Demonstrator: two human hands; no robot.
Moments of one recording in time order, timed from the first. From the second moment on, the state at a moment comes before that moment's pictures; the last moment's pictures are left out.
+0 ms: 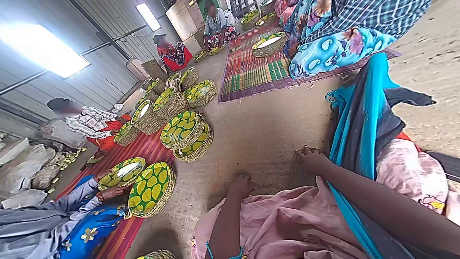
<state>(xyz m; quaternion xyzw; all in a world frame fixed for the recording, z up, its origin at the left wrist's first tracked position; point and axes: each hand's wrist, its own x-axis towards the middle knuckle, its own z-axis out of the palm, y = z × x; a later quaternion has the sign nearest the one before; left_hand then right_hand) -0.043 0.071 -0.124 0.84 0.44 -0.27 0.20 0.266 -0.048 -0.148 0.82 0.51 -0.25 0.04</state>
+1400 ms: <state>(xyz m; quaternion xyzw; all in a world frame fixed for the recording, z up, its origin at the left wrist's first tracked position) -0.040 0.068 -0.116 0.83 0.44 -0.27 0.21 0.265 -0.050 -0.143 0.82 0.51 -0.26 0.04</state>
